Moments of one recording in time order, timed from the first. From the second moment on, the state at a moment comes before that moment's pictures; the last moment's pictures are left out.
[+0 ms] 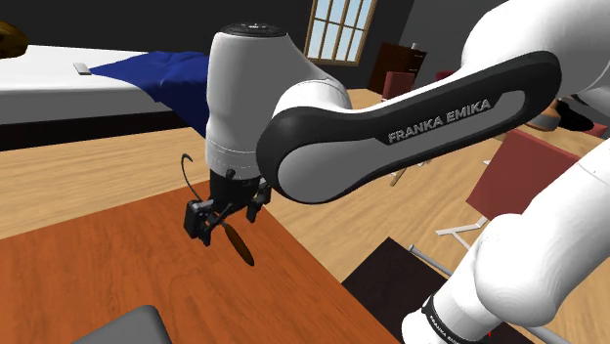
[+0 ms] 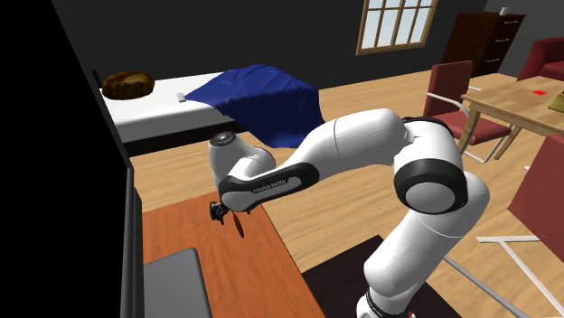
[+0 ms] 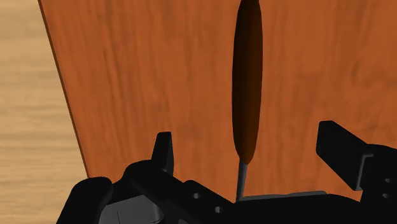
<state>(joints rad) 0.07 -0.12 0.66 -2.20 -0.02 2.18 0.74</state>
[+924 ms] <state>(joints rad) 0.08 -0.13 0.66 -2.19 -0.02 2.16 0.73</state>
